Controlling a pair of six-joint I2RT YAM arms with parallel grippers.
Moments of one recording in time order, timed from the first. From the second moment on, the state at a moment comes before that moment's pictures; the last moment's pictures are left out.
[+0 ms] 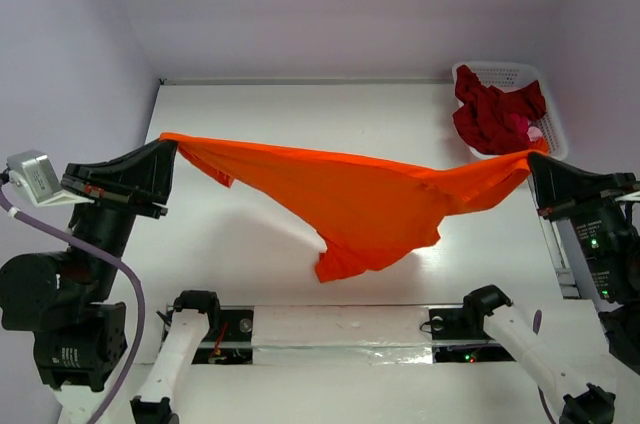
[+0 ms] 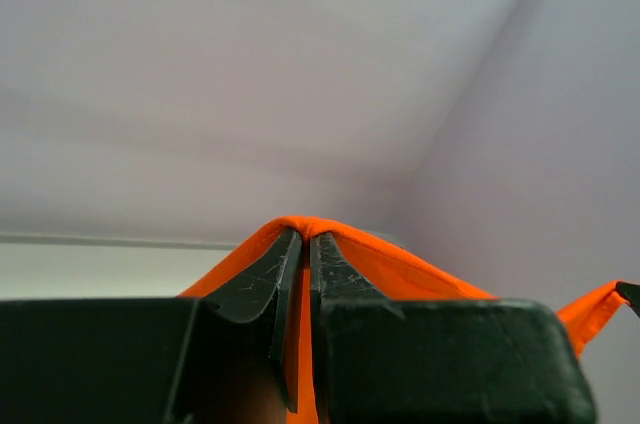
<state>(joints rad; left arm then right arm) -0.07 0.58 1.47 -0.49 0.24 -0.59 0.37 0.51 1.42 -0.65 0.22 0.42</state>
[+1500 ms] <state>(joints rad) -0.12 0.43 1.50 -0.29 0.38 -0.71 0.37 0.41 1.46 -0.54 -0.21 0.44</state>
